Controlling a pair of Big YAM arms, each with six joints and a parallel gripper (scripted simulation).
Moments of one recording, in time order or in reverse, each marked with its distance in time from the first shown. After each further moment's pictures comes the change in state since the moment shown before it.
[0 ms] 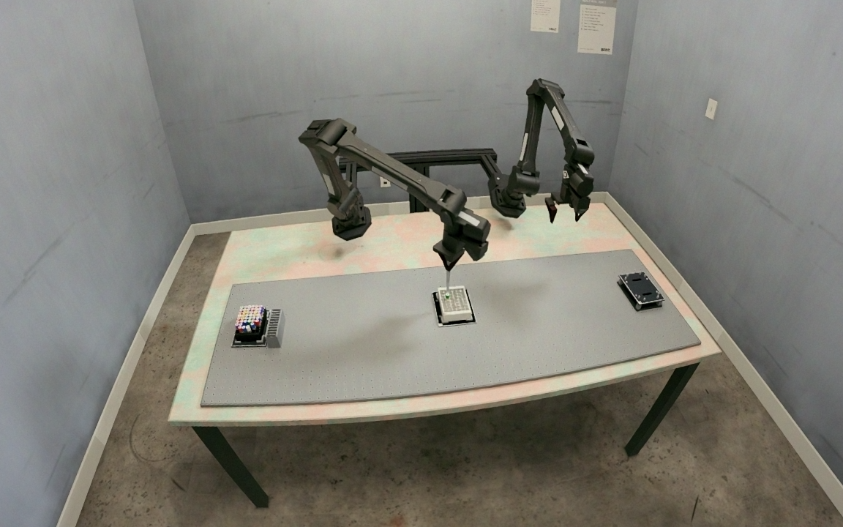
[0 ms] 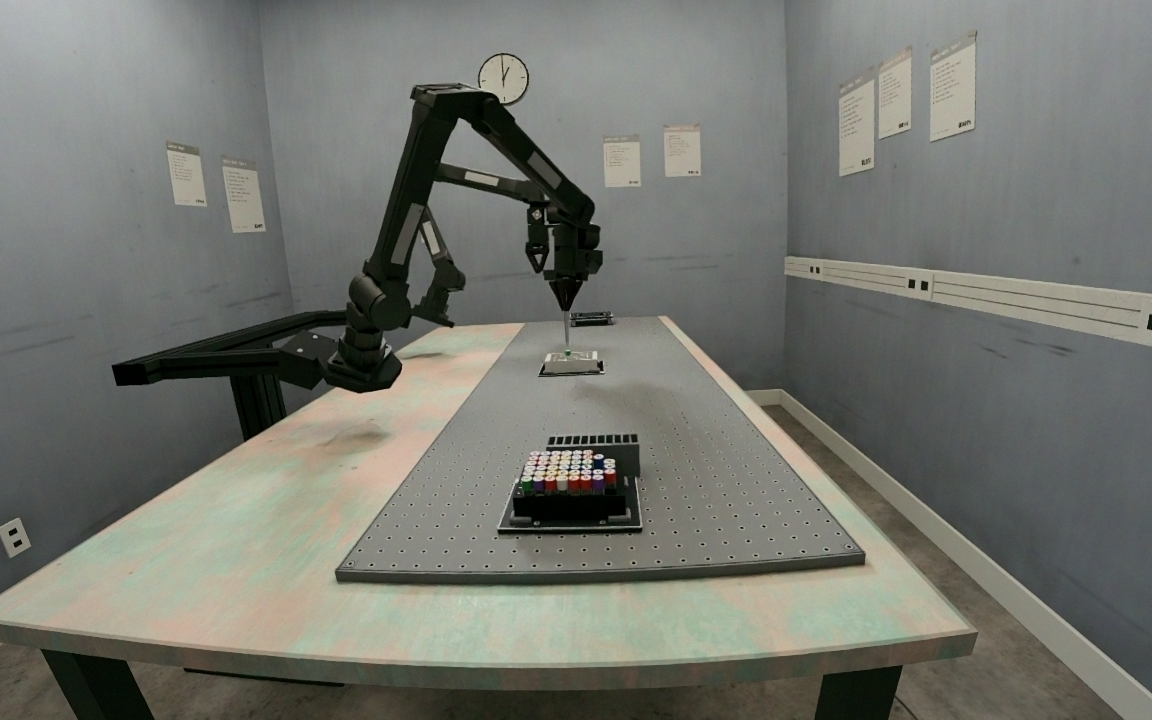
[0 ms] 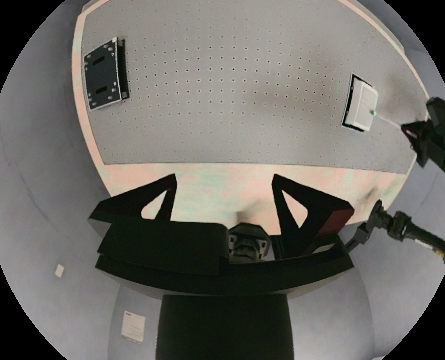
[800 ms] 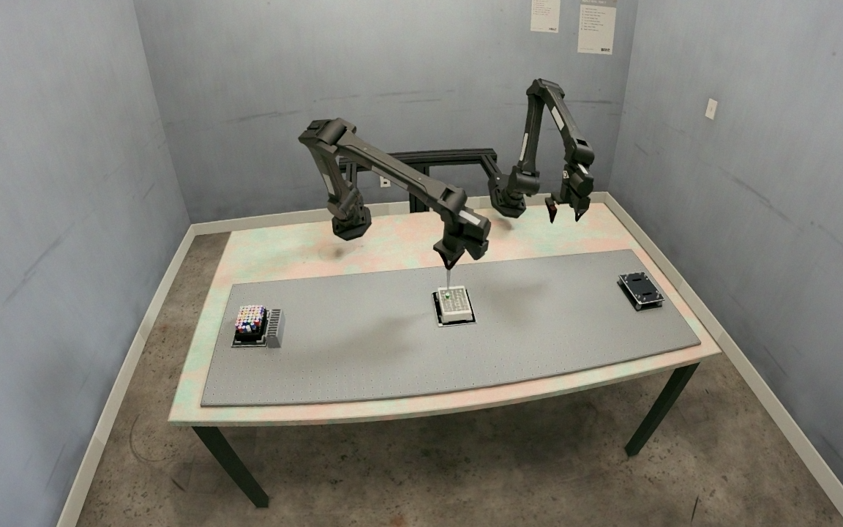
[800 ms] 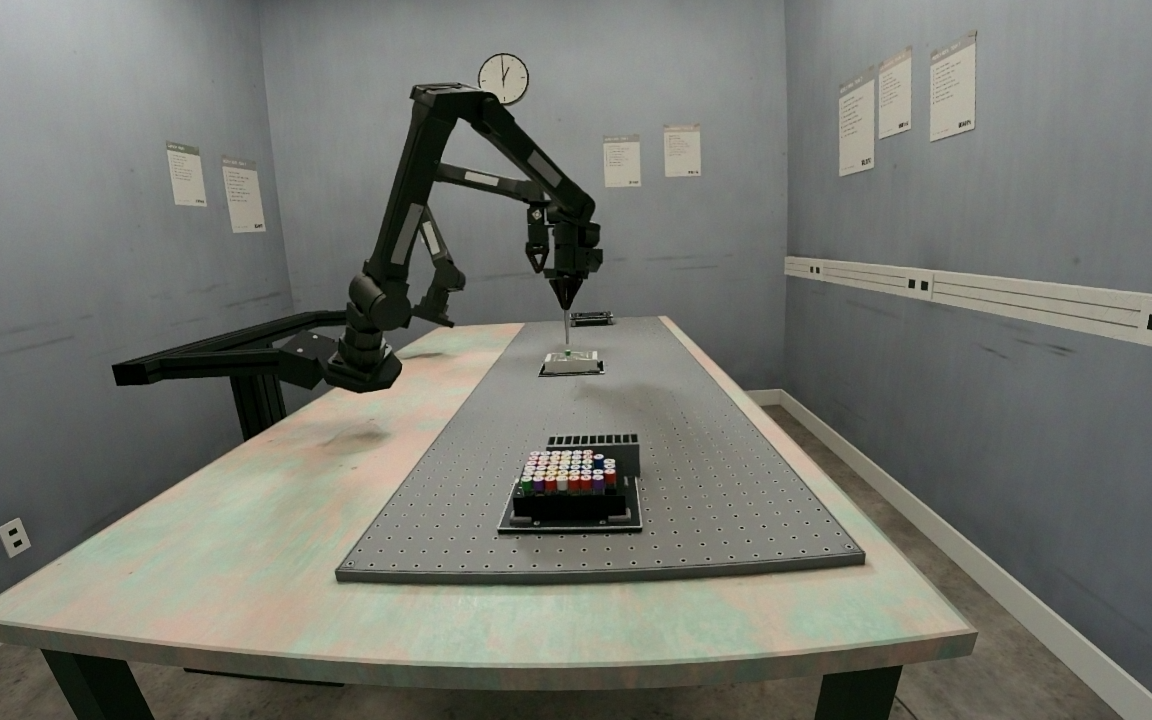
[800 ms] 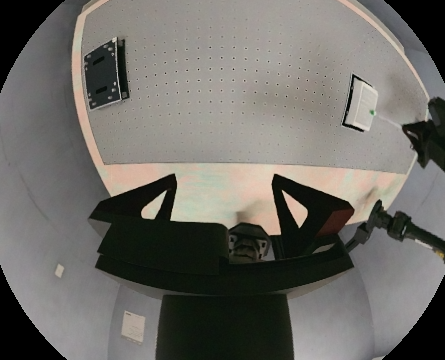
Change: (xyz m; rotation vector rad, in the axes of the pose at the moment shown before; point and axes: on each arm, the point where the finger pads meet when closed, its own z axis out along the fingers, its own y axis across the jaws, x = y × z) left arm 0.000 0.000 0.000 0.000 0.000 0.000; right arm -0.001 0.000 -0.004 0.000 0.000 0.000
